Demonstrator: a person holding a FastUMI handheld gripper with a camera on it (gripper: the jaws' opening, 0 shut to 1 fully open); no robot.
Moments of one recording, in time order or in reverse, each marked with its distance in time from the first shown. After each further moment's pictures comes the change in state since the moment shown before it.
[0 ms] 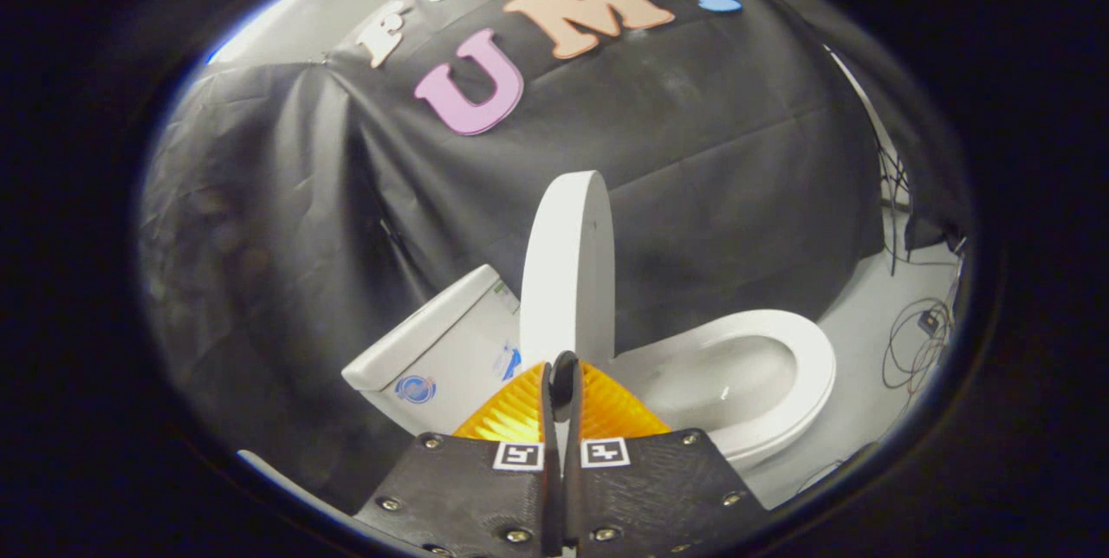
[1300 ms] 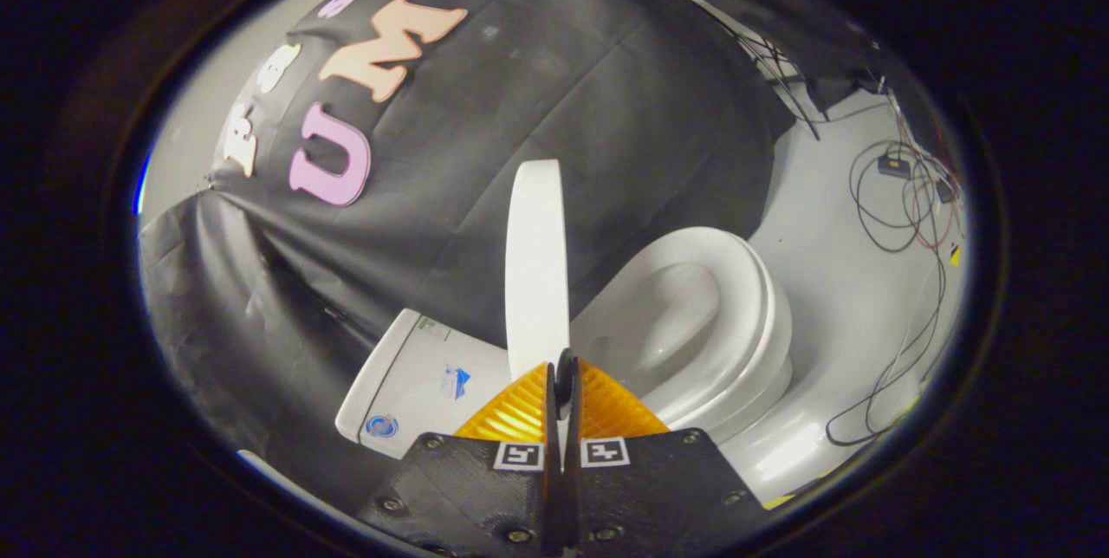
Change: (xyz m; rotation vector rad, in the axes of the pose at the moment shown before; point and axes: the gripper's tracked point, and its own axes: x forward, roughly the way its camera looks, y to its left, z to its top) arm -0.023 -0.143 -0.035 0.481 0.022 -0.140
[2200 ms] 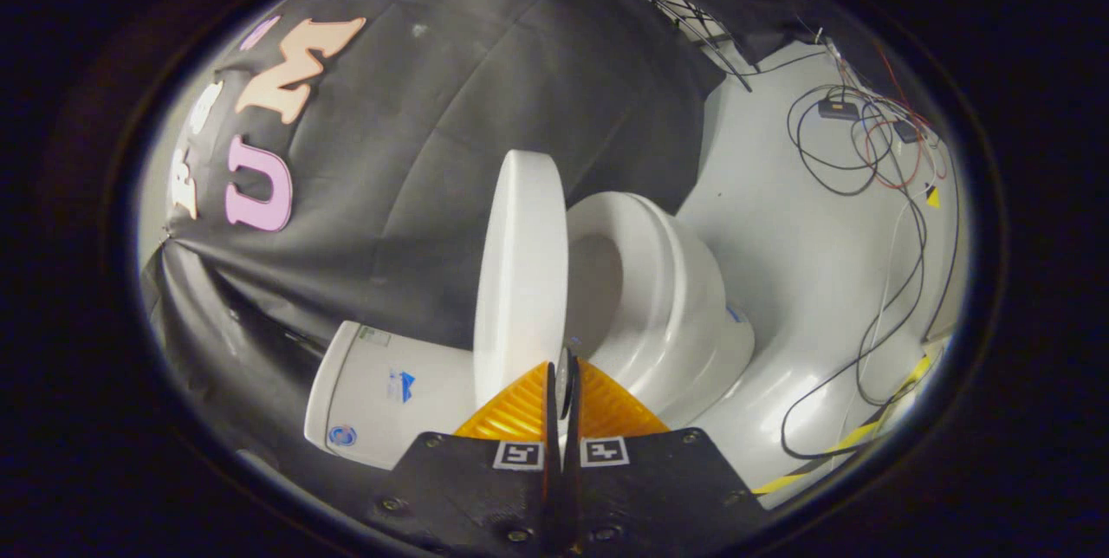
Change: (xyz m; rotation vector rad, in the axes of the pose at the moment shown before) arm 0.012 -0.101 -0.017 0.195 0.072 -0.153
